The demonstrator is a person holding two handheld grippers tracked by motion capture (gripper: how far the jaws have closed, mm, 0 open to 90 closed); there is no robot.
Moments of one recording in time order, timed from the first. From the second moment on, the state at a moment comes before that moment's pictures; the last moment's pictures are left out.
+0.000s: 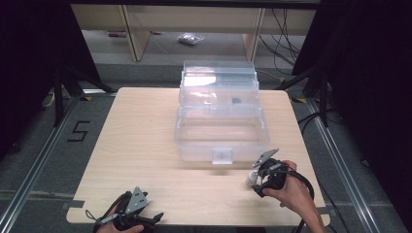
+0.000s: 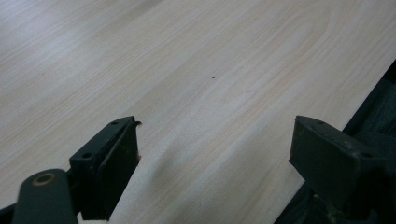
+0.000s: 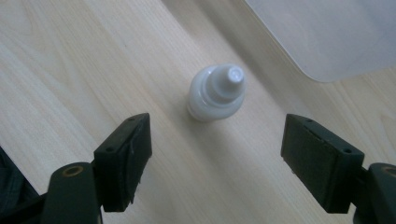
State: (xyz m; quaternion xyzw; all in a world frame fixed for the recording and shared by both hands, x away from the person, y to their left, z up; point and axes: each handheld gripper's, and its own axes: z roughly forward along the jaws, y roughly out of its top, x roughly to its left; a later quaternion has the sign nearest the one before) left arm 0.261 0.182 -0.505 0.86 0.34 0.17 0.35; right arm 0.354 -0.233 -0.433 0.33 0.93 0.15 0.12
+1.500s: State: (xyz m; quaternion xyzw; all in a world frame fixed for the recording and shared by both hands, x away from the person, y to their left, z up) left arm 0.261 0.184 -0.504 0.86 0.33 0.17 0.34; right arm 0.396 -0.204 -0.447 0.28 0.96 0.07 0.05
